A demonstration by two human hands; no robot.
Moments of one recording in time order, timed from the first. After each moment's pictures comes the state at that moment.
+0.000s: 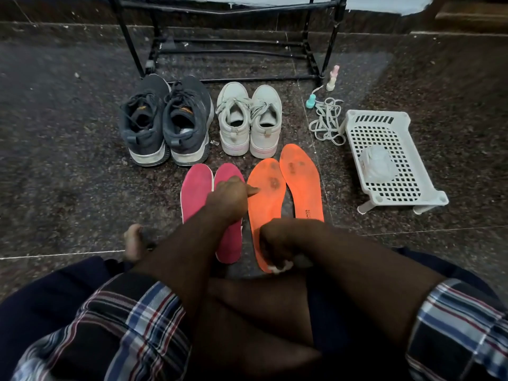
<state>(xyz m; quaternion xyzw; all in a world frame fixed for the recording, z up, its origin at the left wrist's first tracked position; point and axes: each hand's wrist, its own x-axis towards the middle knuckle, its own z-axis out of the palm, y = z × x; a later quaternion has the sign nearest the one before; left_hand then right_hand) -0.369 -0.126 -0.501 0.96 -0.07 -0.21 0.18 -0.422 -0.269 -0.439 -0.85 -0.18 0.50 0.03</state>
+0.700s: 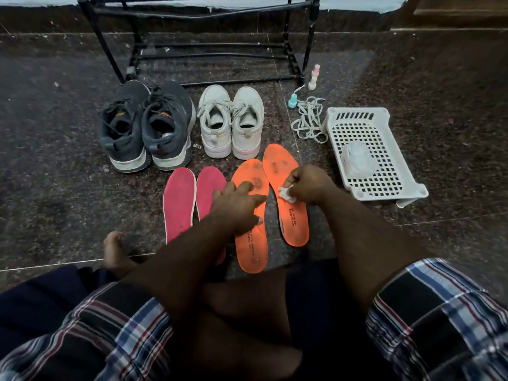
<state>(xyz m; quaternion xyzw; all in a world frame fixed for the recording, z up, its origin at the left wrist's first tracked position) -0.389 -0.177 -0.481 0.97 -0.16 -0.18 0.04 -0.355 -0.373 -0.448 -0.94 0.06 0.20 0.29</state>
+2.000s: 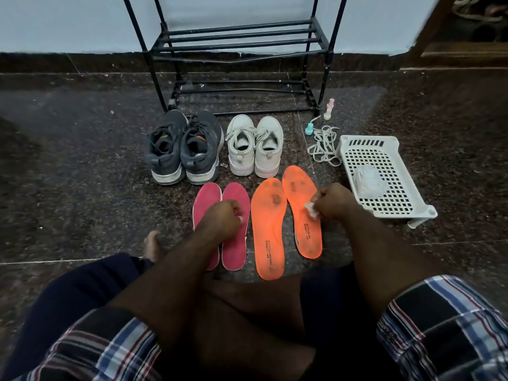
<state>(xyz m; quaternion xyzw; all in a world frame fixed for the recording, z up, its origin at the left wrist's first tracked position) -0.416 -0.109 -0.455 0.94 0.05 -0.16 0.29 -0.375 -0.382 -0.429 -0.93 0.14 0.17 0.30</state>
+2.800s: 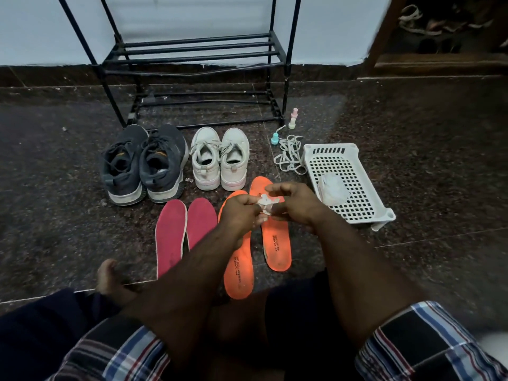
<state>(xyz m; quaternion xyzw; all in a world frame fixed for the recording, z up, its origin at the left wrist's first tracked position) -0.391 -0.230 -0.423 0.67 0.18 -0.18 0.70 -0.380 -0.378 -0.405 -0.77 0.08 0.17 0.60</state>
